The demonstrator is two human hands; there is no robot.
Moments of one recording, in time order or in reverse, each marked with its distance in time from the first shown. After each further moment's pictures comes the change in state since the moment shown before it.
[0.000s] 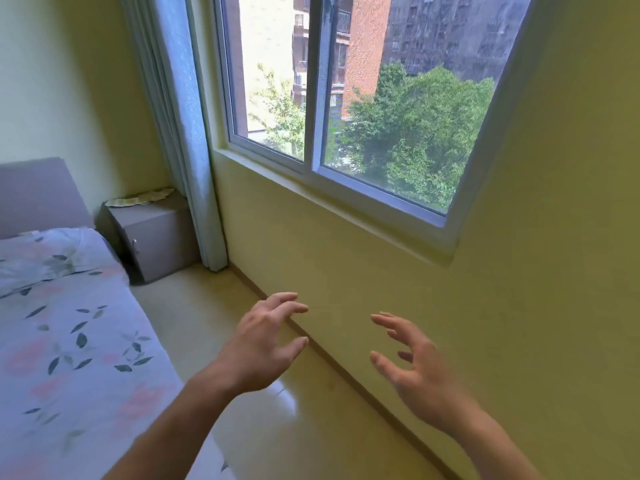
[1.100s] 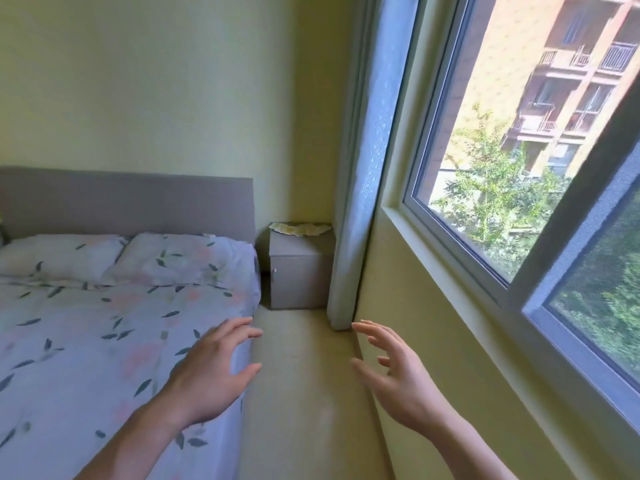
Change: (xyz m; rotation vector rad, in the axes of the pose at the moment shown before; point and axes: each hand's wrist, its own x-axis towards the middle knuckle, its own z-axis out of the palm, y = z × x) left_hand 0.286 -0.304 -0.167 0.158 0.378 -0.708; right_hand 0.630 -0.094 0.194 0.032 -0.535 -0.486
